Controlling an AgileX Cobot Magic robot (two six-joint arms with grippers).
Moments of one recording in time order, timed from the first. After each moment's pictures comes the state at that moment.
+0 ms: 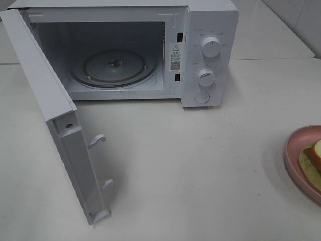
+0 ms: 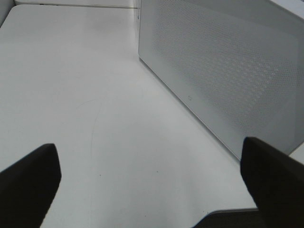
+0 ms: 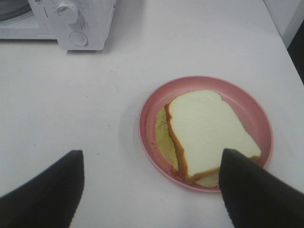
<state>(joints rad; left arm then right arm) -0.02 -0.01 -0.52 -0.09 1.08 0.03 0.05 0.06 -0.50 -0.03 1.02 0.05</state>
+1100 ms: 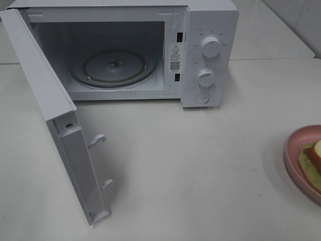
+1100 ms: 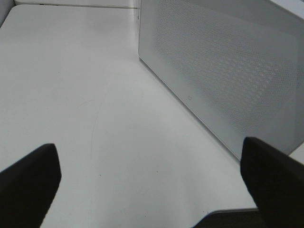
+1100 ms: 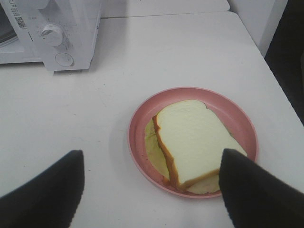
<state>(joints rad) -0.02 -0.01 -0.52 -0.09 1.08 0.03 -0.03 0.00 -0.50 -0.01 1.01 0.05</state>
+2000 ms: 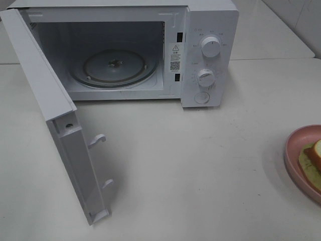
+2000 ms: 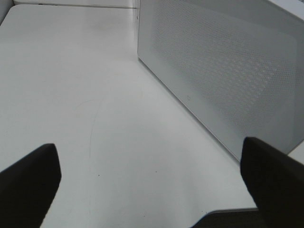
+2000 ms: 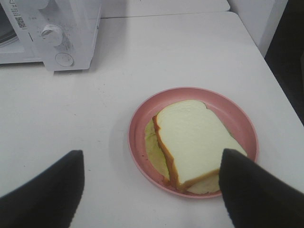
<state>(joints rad) -0.02 -0.01 -0.52 -0.09 1.08 0.03 -0.03 0.00 -0.50 -0.01 1.01 0.05</state>
